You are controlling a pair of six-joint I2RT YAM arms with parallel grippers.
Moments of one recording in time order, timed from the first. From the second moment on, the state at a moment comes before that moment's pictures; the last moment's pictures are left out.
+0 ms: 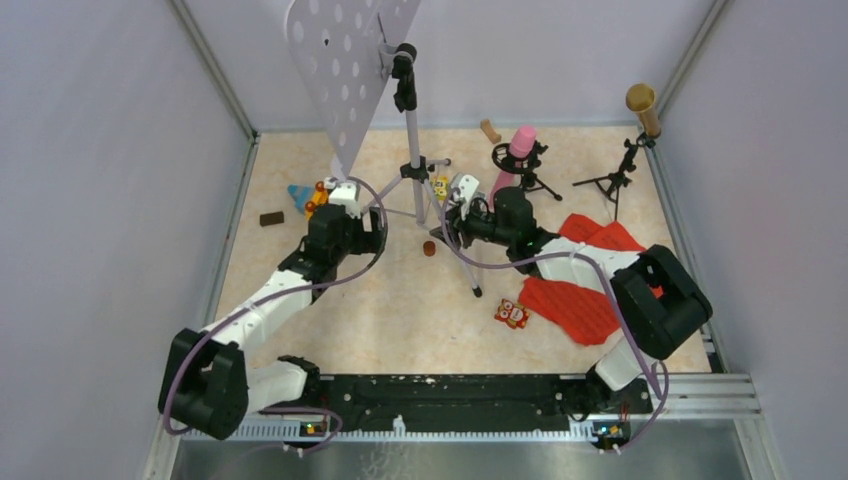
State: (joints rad) left arm -0.35 1.13 0.65 0.04 -0.07 -0.20; right arm 0.64 1.58 0.86 0.48 -0.47 -0.11
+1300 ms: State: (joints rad) left arm -0.31 1.49 0.97 0.02 0.05 0.01; right arm 1.15 1.73 0.99 0.46 0.76 0.34
